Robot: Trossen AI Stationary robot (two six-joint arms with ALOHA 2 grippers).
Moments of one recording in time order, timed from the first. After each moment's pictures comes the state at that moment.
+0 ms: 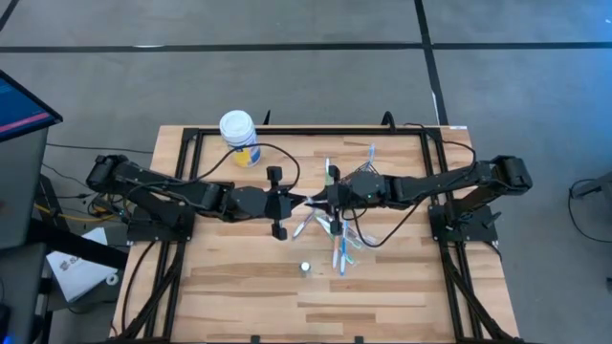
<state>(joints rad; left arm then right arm) -0.22 1.39 1.11 -0.14 -0.56 0.38 0.06 1.49 0.93 0.27 0.07 -0.12</state>
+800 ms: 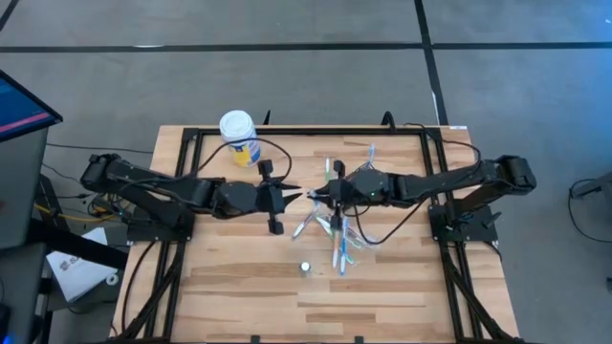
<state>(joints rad) -0.22 1.33 1.11 -0.15 -0.61 0.30 0.04 1.44 0.93 0.24 0.16 -0.11</state>
